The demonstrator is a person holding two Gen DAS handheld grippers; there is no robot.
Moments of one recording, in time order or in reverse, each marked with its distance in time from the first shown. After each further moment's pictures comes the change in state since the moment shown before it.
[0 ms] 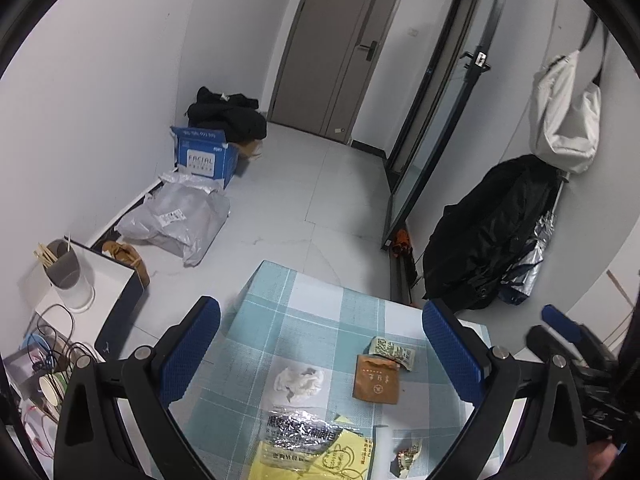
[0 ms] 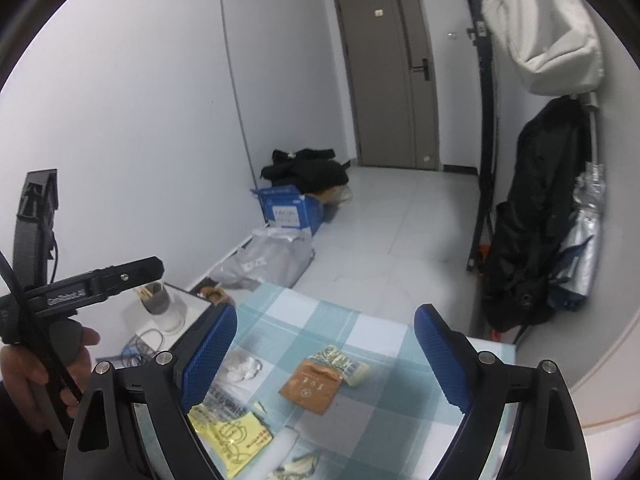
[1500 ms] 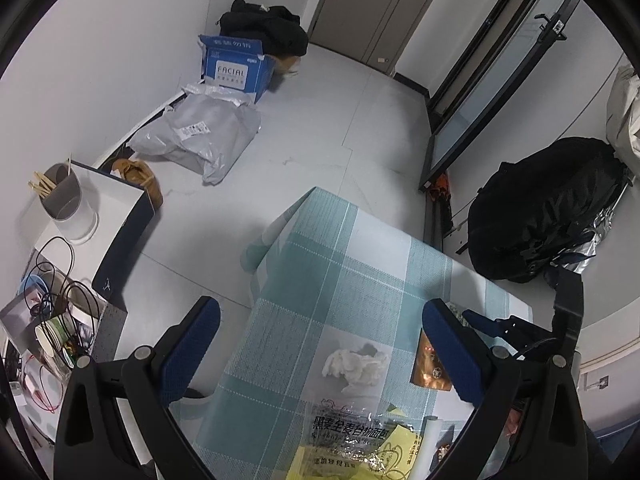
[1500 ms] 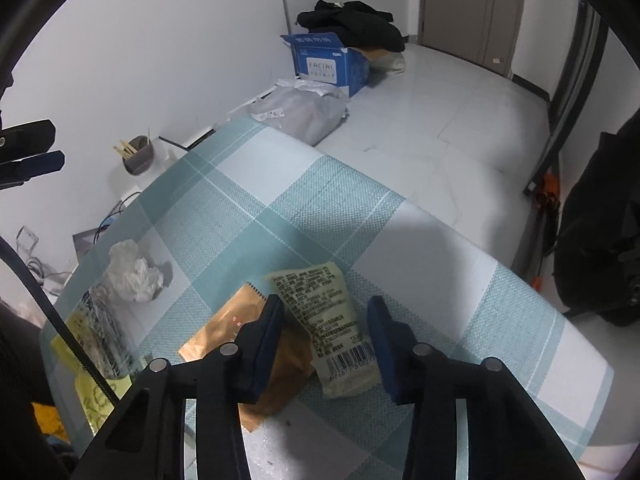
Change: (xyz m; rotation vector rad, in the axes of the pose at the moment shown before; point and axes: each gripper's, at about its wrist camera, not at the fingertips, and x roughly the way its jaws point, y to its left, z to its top) left arm 0.075 0.055 0.000 -0.118 0.307 0.081; right arm 0.192 -0.022 -0.065 -0.192 0.509 0.114
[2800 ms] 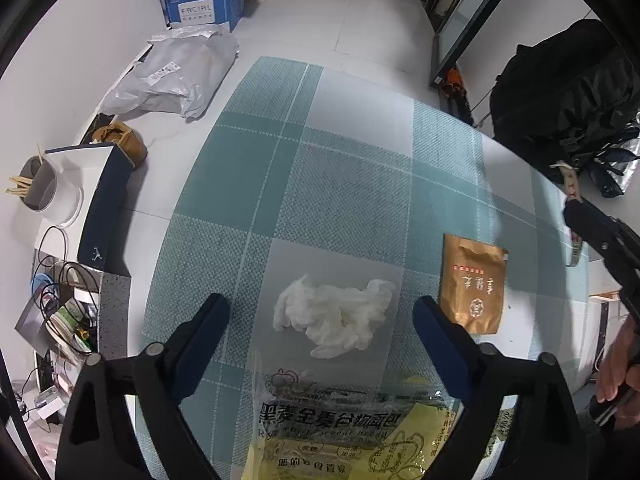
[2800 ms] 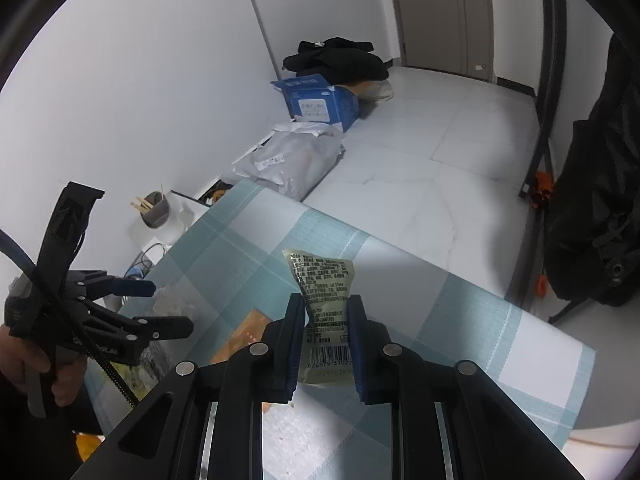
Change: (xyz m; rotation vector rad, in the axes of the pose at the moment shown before) left arm 0.072 -0.038 -0.038 0.166 0.294 0.127; right arm -0.053 -0.023 -0.001 0.124 -0.138 0.064
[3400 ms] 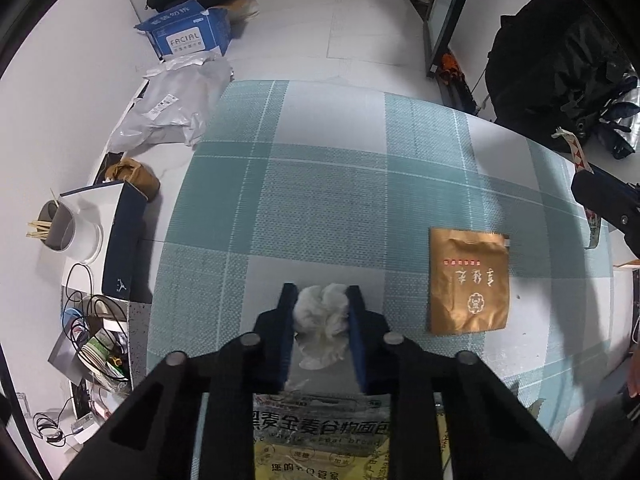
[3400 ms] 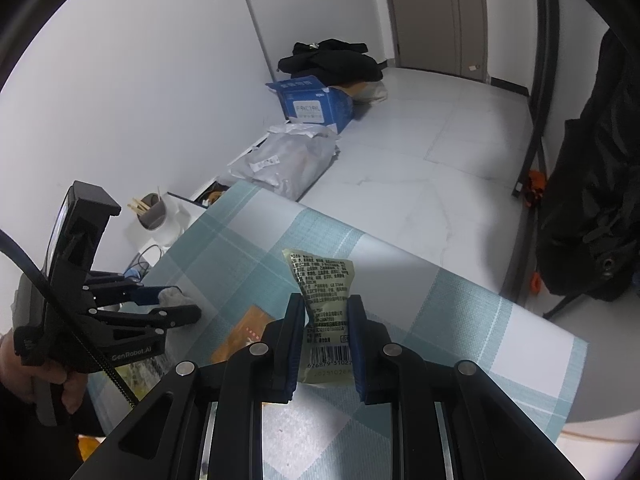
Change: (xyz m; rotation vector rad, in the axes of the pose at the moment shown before) left arm 0.000 -0.022 -0.002 0.125 -0.029 0.099; right arm -0.008 0.003 -0.002 0.009 -0.002 -0.024
